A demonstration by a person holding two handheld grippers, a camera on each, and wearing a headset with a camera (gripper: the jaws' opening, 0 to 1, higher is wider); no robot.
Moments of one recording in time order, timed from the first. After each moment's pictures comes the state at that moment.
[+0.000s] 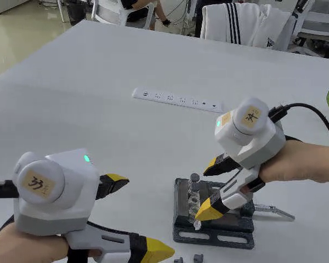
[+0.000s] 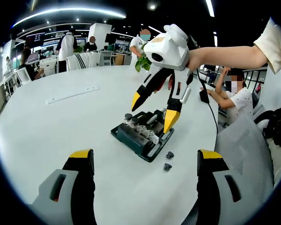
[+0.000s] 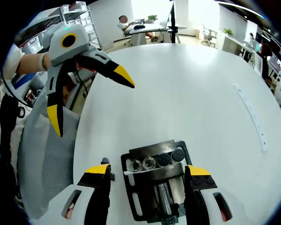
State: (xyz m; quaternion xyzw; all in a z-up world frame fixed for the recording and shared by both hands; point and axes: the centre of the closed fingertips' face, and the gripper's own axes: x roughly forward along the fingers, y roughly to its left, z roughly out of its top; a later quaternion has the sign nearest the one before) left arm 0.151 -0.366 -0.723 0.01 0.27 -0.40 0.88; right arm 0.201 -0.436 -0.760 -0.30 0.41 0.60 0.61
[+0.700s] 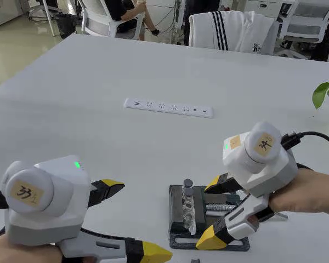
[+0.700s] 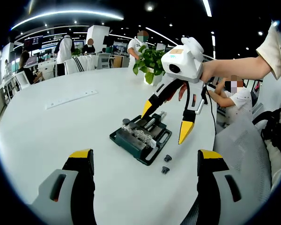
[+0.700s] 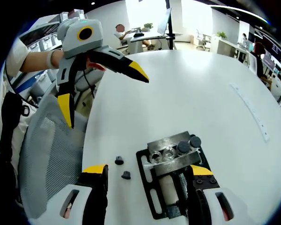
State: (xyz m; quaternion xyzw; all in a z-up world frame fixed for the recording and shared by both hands) left arm 0.150 -0.374 -0.709 0.02 0.26 -0.41 0.87; right arm 0.170 -0.448 -0.760 -0.27 0.39 0.60 0.64
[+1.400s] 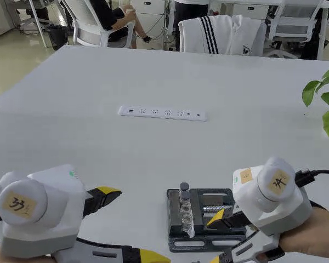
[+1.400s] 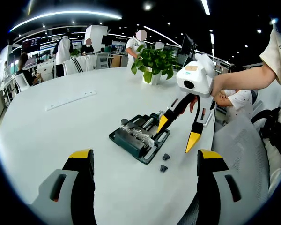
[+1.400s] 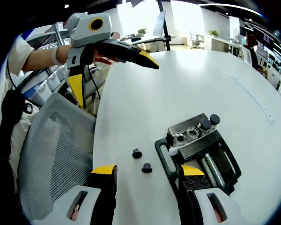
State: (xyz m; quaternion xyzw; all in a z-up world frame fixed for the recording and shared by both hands) left arm 0.145 -0.374 -0.705 0.02 0.26 -0.41 0.87; right arm 0.132 -0.463 -0.781 -0.22 0.40 0.60 0.66
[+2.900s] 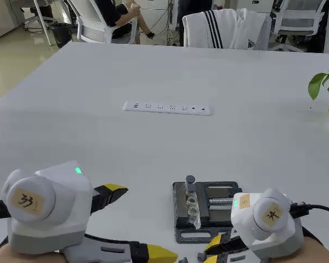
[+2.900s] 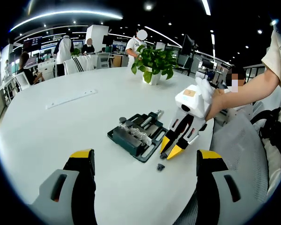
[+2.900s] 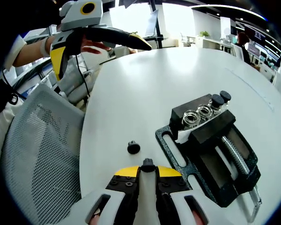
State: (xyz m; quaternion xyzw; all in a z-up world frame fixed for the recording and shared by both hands) left arm 0.136 -0.375 -0.704 0.02 0.26 -0.41 0.87; right arm 0.126 -0.456 -0.829 -0.20 0.39 0.57 0.70
